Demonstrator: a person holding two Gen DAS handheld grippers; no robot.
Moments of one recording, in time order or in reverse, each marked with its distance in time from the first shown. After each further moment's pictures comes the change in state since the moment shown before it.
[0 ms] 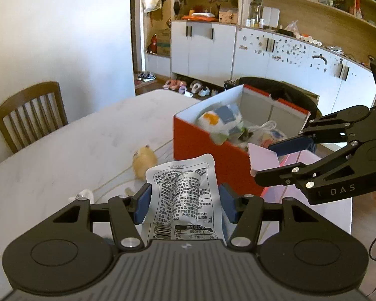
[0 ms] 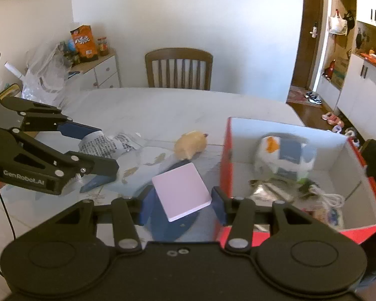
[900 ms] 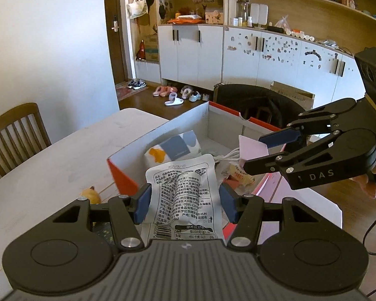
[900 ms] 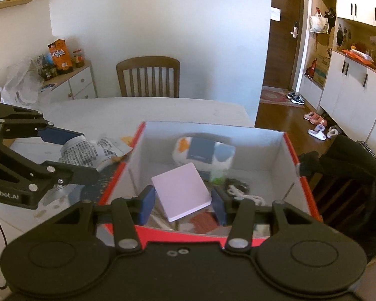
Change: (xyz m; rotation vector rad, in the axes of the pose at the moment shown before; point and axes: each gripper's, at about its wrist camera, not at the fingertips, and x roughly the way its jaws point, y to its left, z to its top) left arm 0.068 -0.109 0.066 0.052 -0.002 0.003; right arm -0.027 -0.140 -0.012 0.030 -0.028 -0.040
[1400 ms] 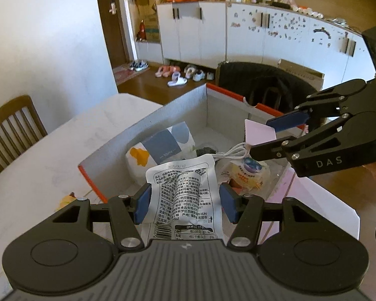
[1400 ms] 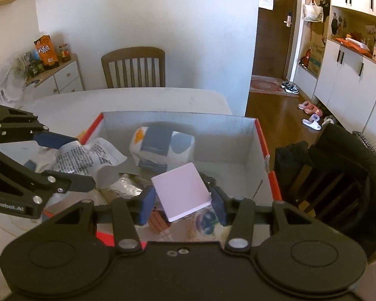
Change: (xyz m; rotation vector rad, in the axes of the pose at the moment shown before) left arm 0.077 -0.024 0.024 0.016 0.118 0.040; right arm 0.030 -0.061 -0.005 0.017 0.047 -0.009
